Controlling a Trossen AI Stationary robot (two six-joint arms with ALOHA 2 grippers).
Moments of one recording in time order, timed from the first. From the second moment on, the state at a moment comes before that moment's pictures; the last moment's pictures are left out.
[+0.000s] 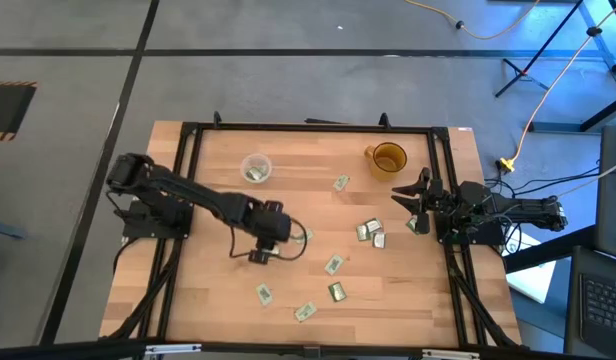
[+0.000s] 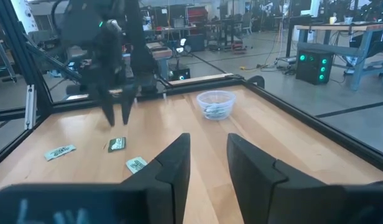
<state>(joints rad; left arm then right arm) -0.20 1.60 1.02 -0.59 -0.05 0.01 0.01 0.01 0.08 -0.10 0.22 0.10</state>
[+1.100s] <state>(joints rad) -0.20 1.81 1.02 -0.70 0.05 -0.21 0.01 0.01 0.08 -0.10 0.22 0.13</state>
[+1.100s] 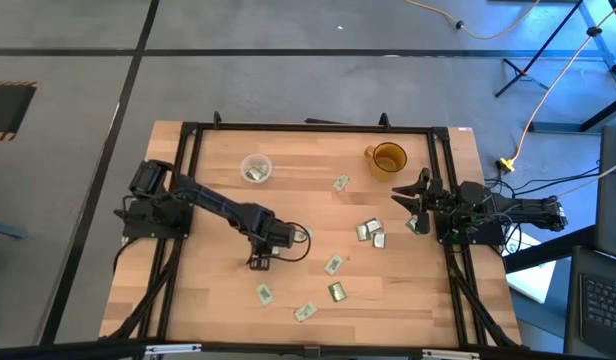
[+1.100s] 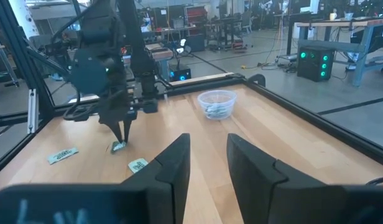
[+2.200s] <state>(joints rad) 0.49 1.43 1.01 -0.84 -0.11 -0.24 0.01 0.01 0.08 -0.10 0.22 0.13</state>
